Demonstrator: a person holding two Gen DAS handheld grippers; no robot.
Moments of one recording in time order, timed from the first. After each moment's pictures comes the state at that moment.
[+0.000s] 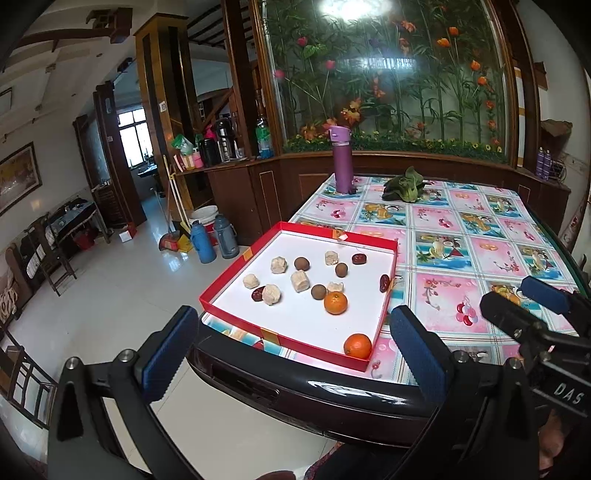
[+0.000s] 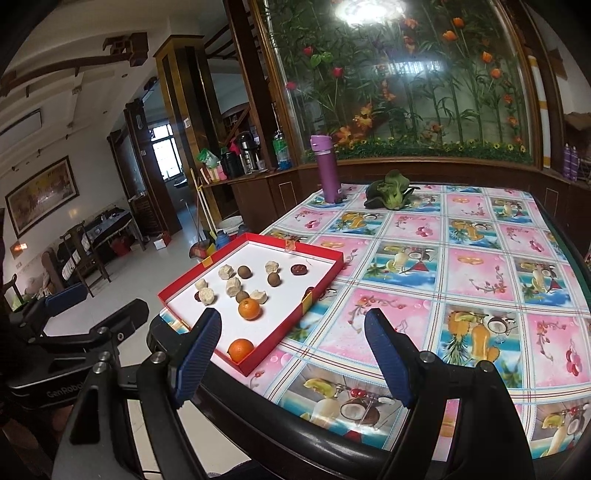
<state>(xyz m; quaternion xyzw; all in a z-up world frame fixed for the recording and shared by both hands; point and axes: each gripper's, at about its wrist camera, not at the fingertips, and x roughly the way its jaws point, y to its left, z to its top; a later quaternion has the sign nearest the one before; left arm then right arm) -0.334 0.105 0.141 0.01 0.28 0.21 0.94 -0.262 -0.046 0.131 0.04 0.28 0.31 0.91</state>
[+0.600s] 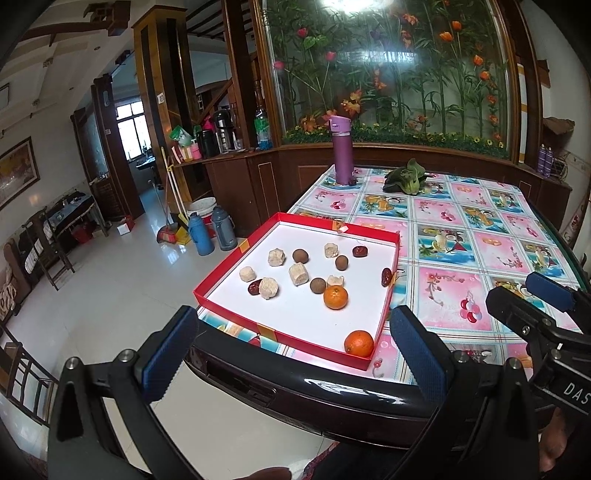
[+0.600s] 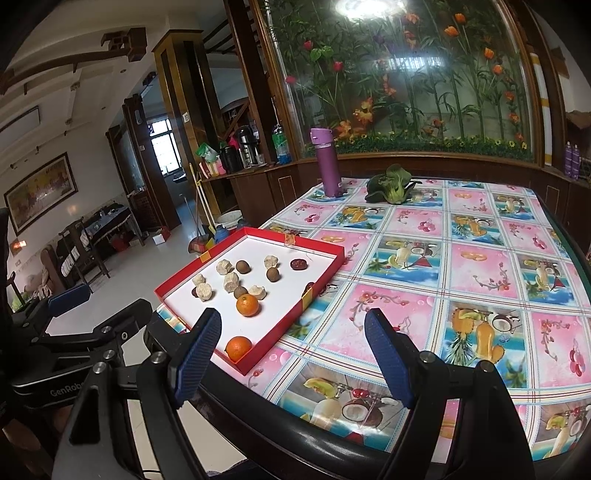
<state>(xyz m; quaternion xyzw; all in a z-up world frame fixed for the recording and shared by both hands) -0.324 0.109 0.130 0.00 0.29 0.21 0.93 -0.256 -0.040 0.127 0.04 0.29 0.31 0.90</state>
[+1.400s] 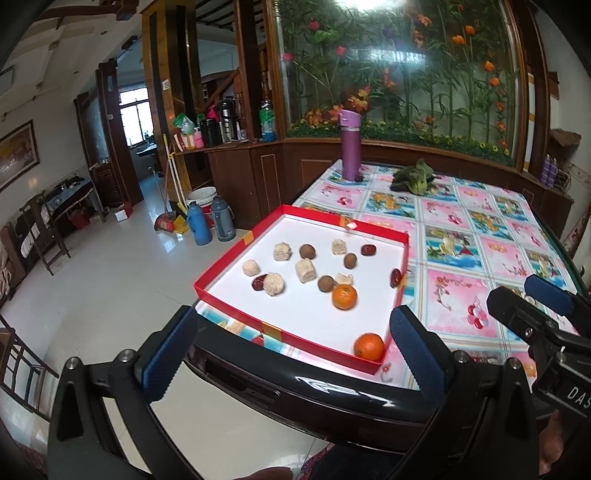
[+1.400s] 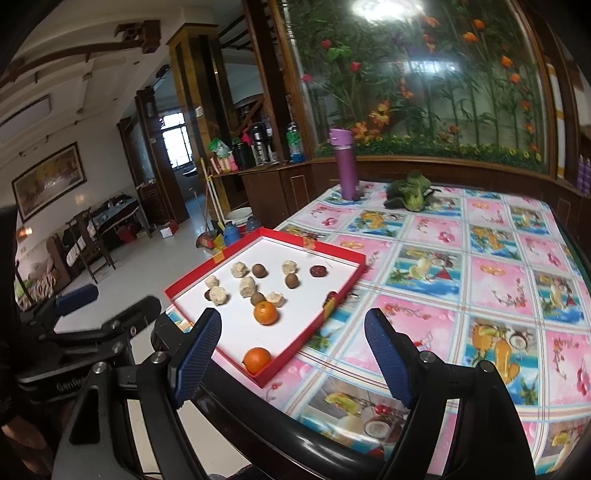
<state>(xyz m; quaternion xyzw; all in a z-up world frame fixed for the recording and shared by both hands) -0.321 0.132 0.126 -0.02 0.29 0.21 0.93 -0.254 -0.008 0.135 0.02 0.29 0.33 0.90</state>
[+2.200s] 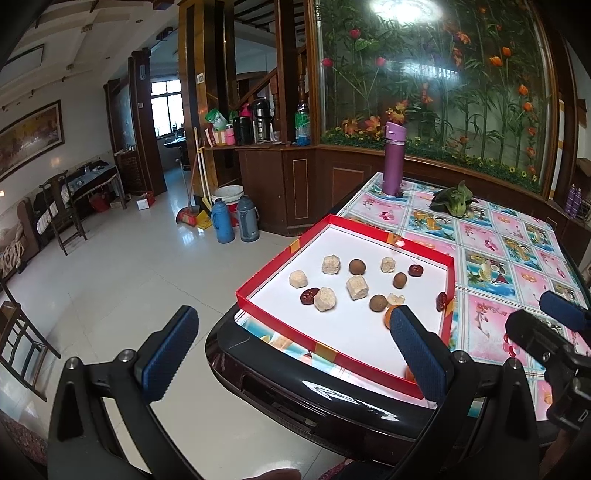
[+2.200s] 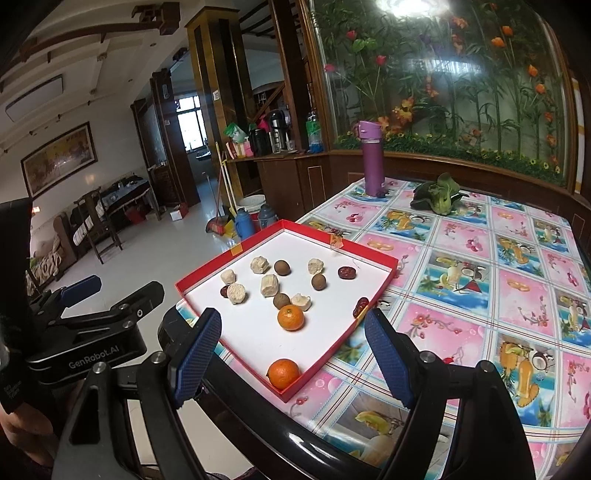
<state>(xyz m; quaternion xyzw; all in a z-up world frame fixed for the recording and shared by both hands) -0.323 0.189 0.122 -0.06 0.28 0.26 0.92 -0.242 0.035 0.130 -0.01 0.30 0.35 0.89</state>
